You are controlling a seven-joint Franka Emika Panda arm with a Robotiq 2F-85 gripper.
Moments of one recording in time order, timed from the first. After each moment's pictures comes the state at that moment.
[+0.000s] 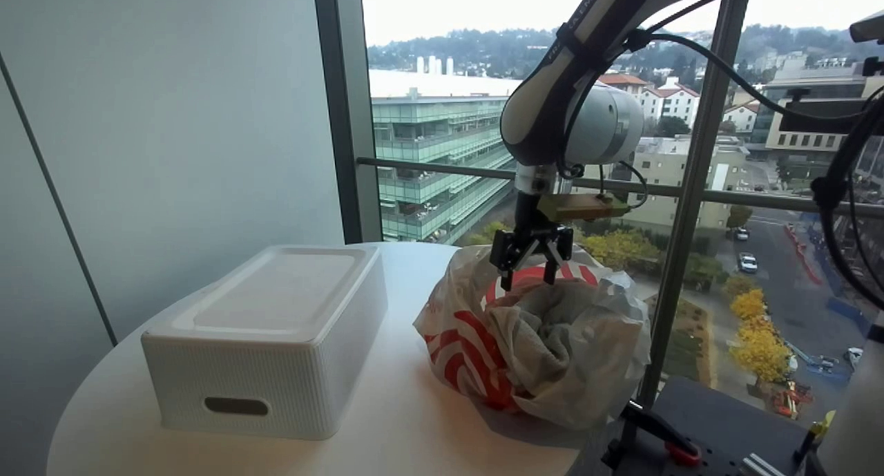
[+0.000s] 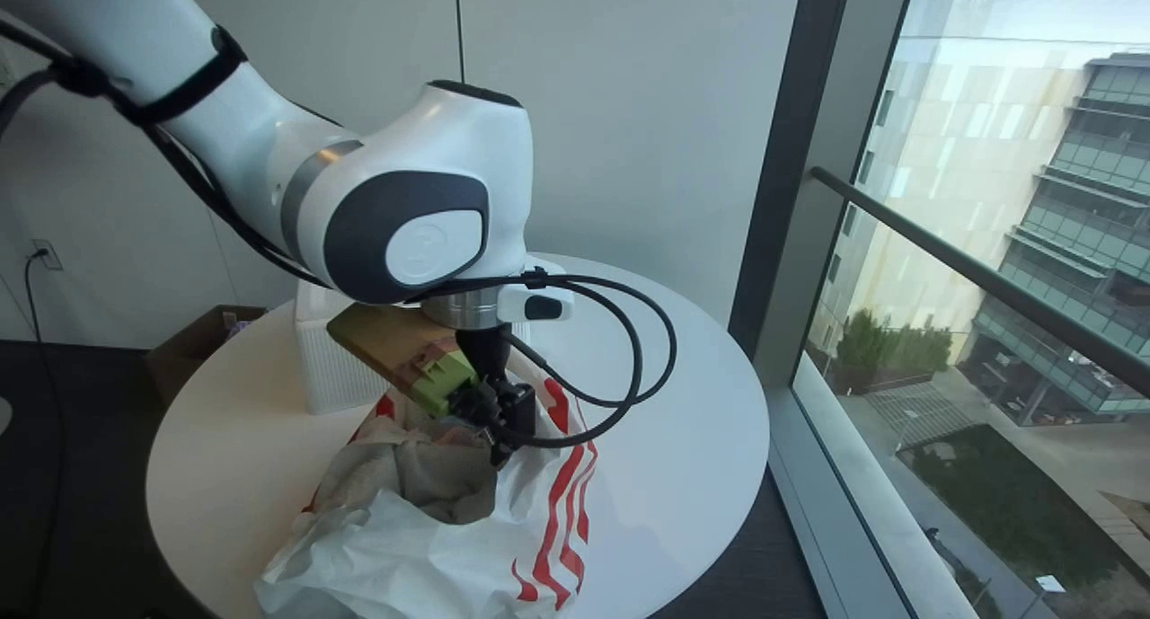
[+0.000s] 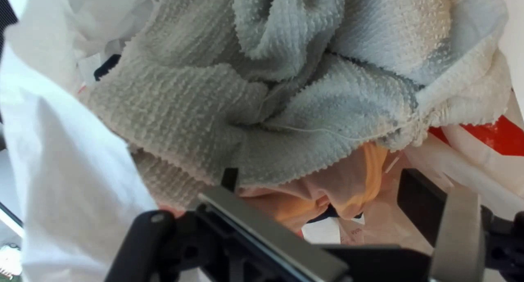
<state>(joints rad) -0.10 -0.11 -0.16 -2.61 0.11 2.50 -0.04</state>
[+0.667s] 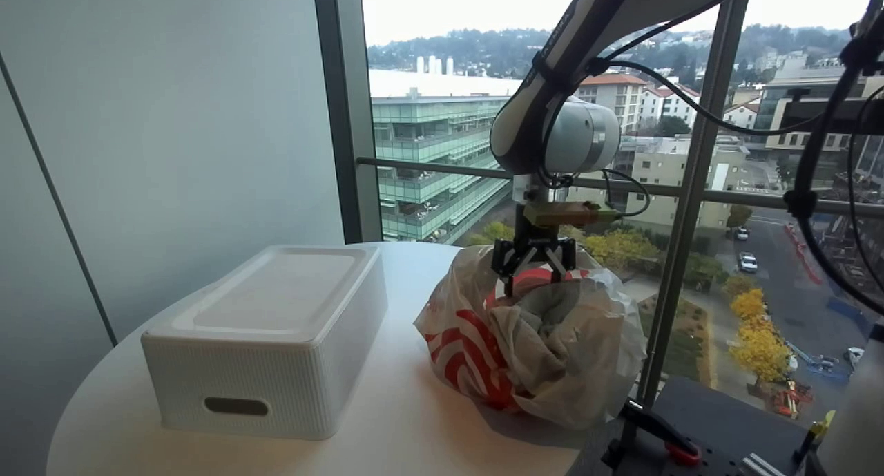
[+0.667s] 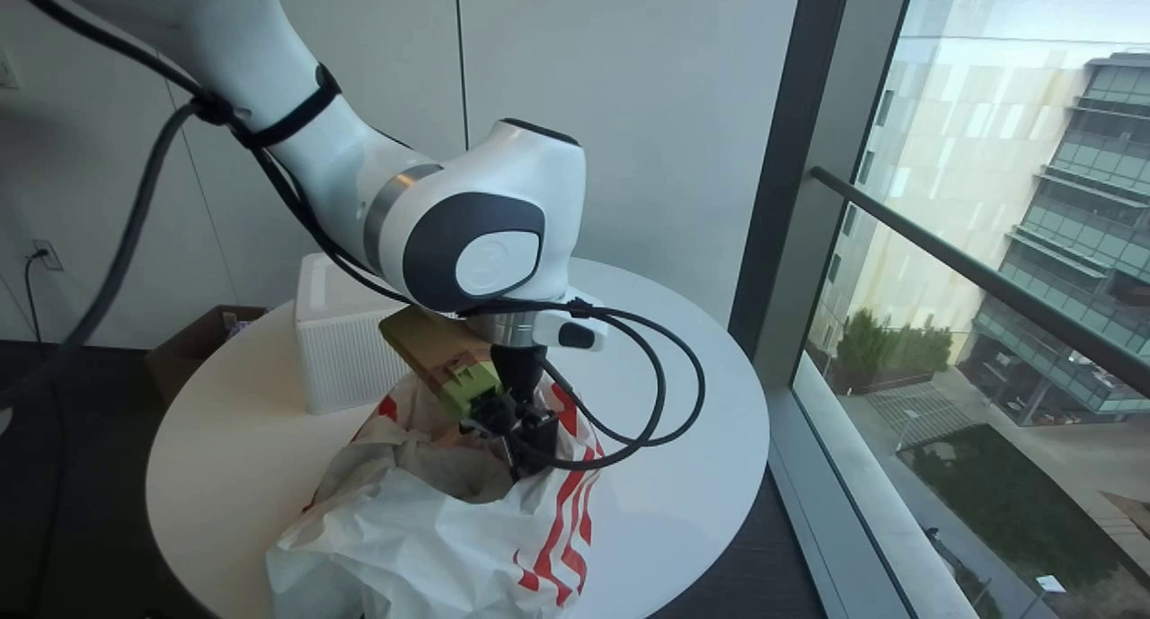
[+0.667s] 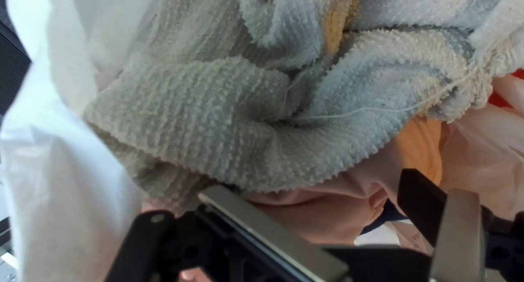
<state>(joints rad) -0.14 0.04 -0.16 -2.49 0.13 2.41 0.09</state>
